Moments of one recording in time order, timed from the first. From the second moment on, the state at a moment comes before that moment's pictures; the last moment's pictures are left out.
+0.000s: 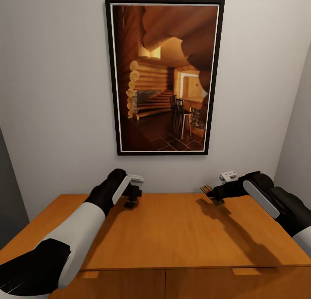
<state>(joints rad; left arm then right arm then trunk) -1.01 -0.13 -0.24 -0.66 0.22 1.03 0.14 -0.86 -0.53 0.55 -1.20 -0.69 1.04 0.11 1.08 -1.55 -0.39</state>
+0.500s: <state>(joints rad) -1.01 -0.10 -0.23 -0.66 0.22 1.02 0.11 -0.86 -0.52 0.55 -1.20 -0.69 1.05 0.11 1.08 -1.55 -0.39</state>
